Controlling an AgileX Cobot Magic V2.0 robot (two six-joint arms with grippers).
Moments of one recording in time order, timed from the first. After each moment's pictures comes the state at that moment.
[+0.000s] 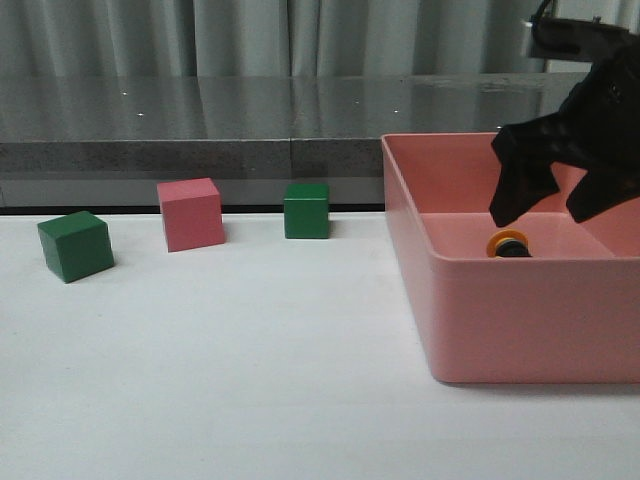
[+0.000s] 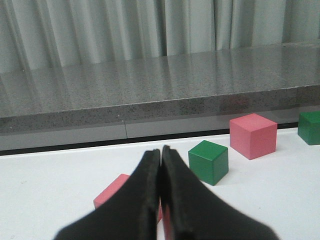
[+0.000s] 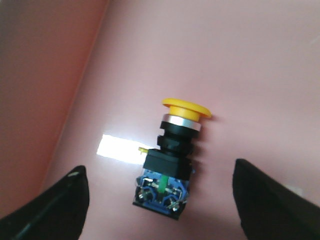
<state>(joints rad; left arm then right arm) -0.01 0.00 0.00 0.16 0.07 -0.03 0.17 1.66 -0.98 0.34 0.36 -0.33</state>
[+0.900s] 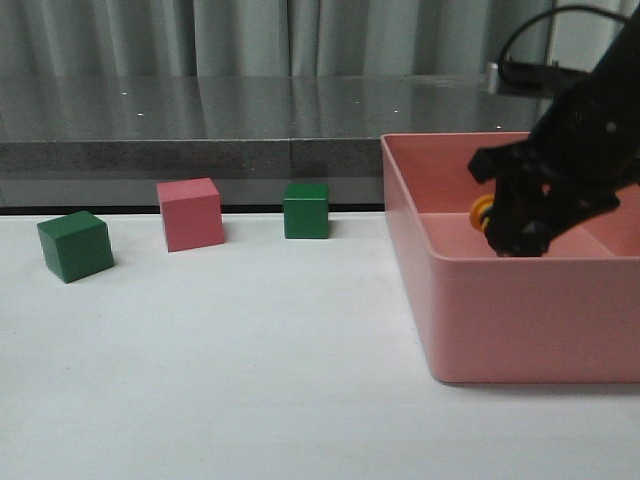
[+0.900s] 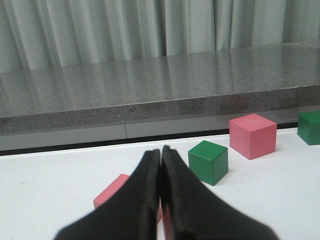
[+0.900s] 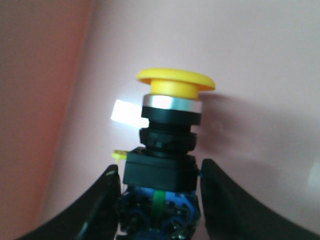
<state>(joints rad) -0.01 0.00 0.00 0.16 0.07 -0.03 0.18 1.77 -1.13 0.33 0.53 -0.33</state>
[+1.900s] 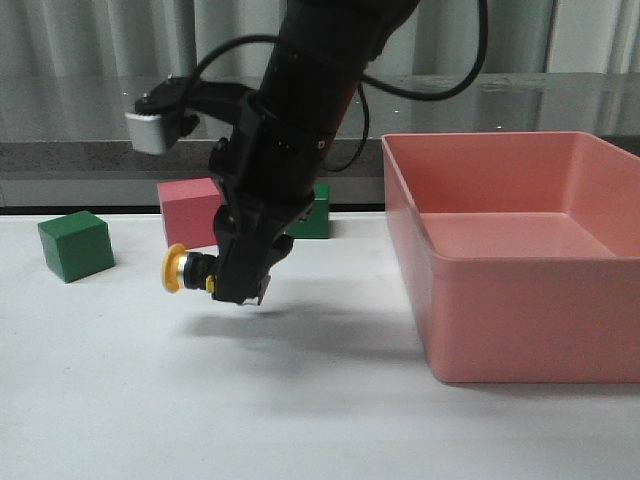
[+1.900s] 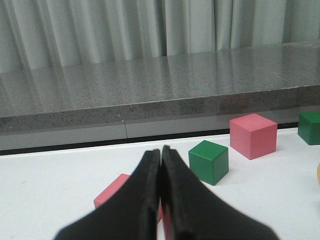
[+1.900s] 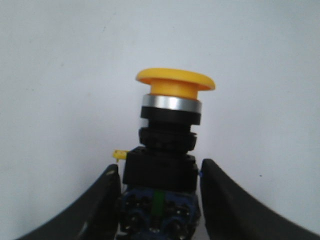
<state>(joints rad) -0.01 0.00 0.00 0.16 0.07 -0.03 0.67 2.10 -1.63 0.28 0.79 -1.01</state>
